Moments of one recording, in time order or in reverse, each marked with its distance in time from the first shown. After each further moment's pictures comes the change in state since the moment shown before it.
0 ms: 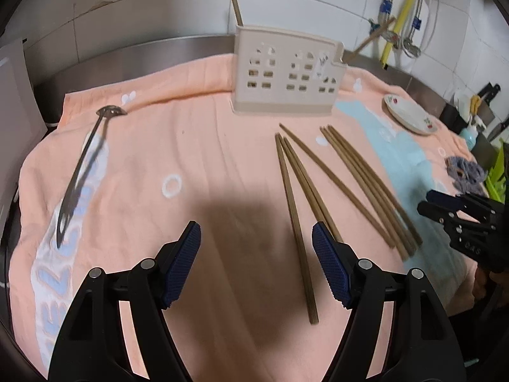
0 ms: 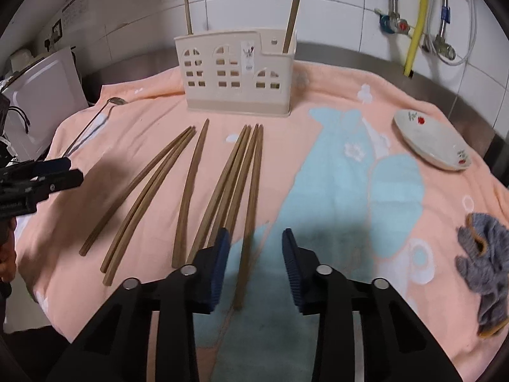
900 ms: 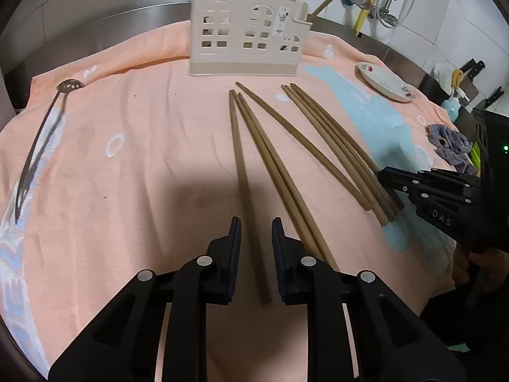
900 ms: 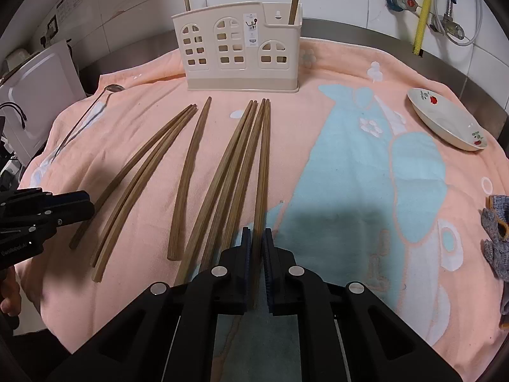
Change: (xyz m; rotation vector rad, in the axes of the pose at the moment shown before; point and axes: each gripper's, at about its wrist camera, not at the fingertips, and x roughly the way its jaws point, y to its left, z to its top) left arm 0.024 -0.033 -0.026 0.032 0.086 -0.101; right arm 0.024 0.006 -0.007 0.022 0.048 0.028
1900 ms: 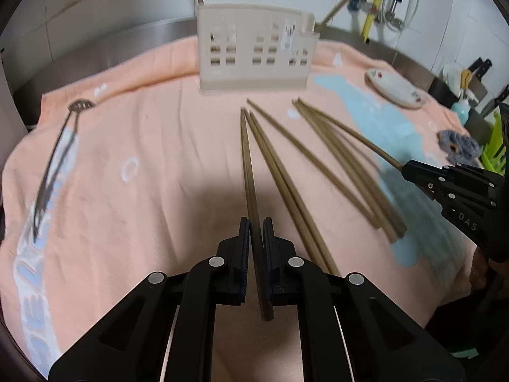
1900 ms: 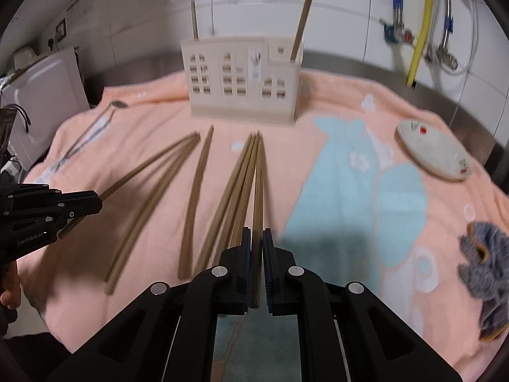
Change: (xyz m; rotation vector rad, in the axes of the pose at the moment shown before) left arm -0.014 0.001 0.021 0.025 -0.051 0.070; right arm -0.031 0.005 0.015 -0.046 -0.108 -0.038
